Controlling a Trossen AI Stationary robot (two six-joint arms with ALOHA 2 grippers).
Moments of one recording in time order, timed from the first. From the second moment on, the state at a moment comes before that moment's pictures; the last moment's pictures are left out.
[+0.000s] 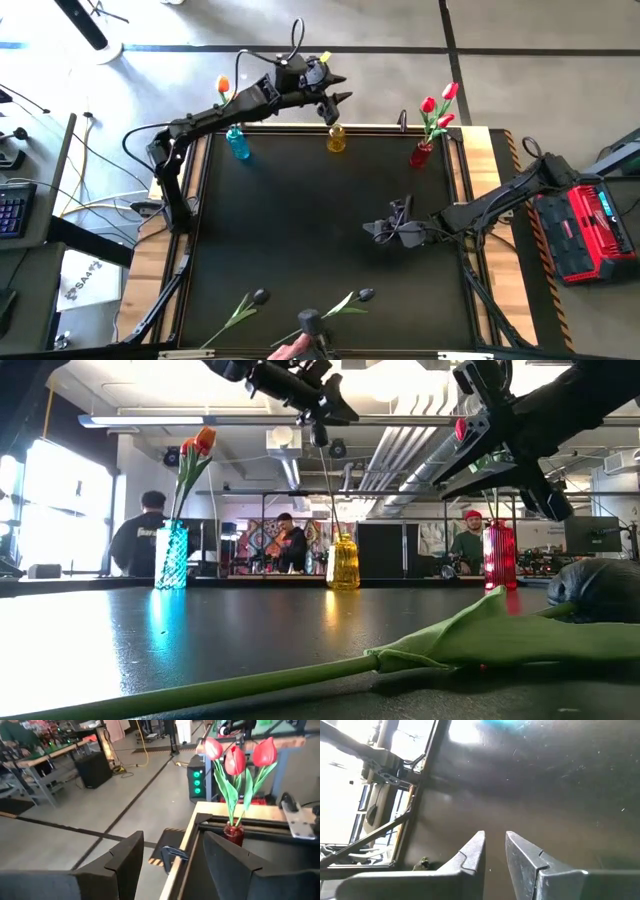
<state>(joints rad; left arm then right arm) 0.54 1.85 1.77 -0.15 0.08 0.25 0.37 1.24 0.54 0.07 0.55 1.46</state>
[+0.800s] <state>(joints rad) 0.52 1.85 2.00 -0.46 0.04 0.29 0.37 1.22 0.54 0.03 0.56 1.47</state>
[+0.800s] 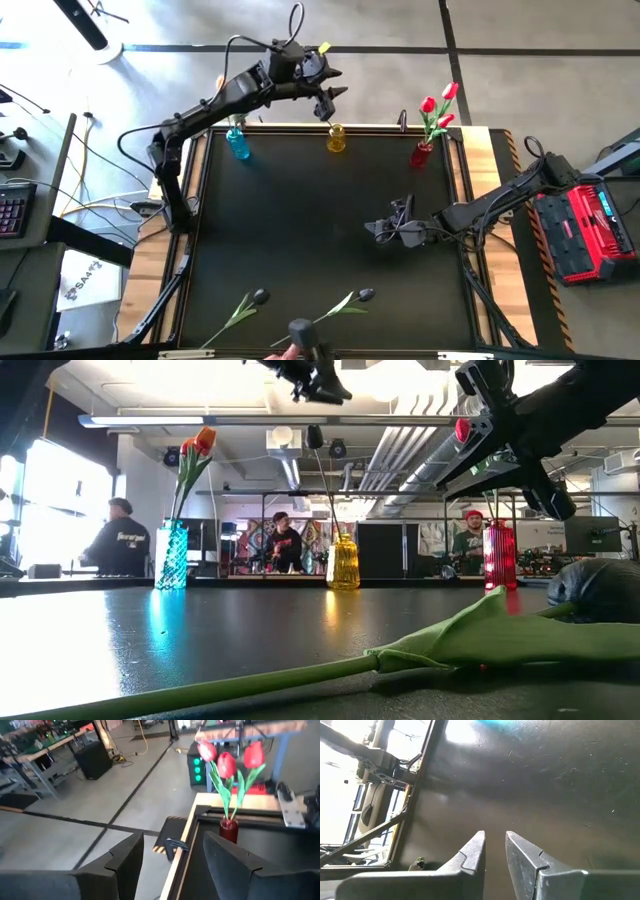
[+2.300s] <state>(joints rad) 0.13 1.72 1.79 -0.75 0.01 -0.11 0.58 1.22 0.54 -0.21 0.57 1.57</state>
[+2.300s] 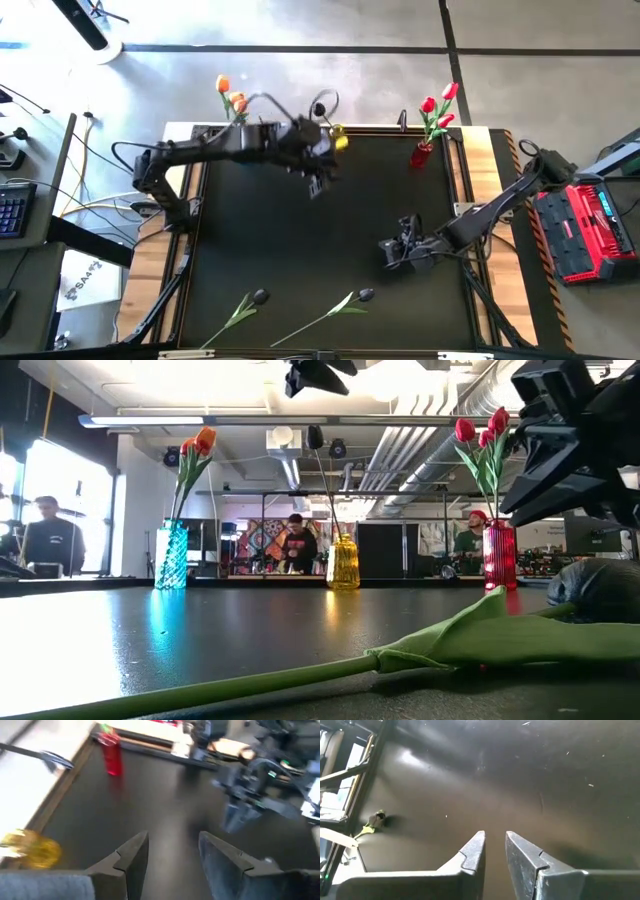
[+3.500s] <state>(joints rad) -0.31 1.70 1.31 -0.49 -0.23 -0.53 0.70 1.22 0.54 -0.24 0.56 1.62</state>
